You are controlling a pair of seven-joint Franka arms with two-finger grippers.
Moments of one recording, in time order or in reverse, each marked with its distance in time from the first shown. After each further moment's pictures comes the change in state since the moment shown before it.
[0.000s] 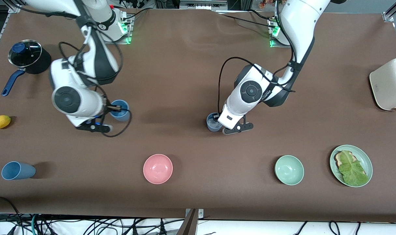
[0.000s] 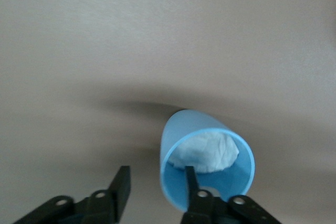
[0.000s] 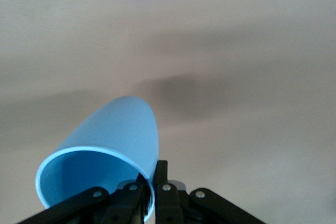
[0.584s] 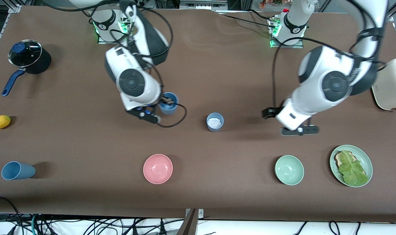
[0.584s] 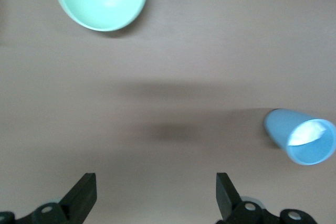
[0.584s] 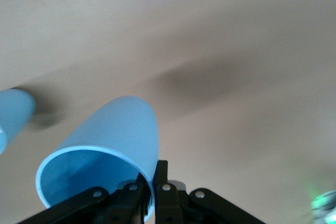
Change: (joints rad) left arm 0.280 -0.238 0.021 0.035 0.072 -0.373 0.435; right arm 0.258 0.136 0.003 0.256 0.170 -0.002 0.473
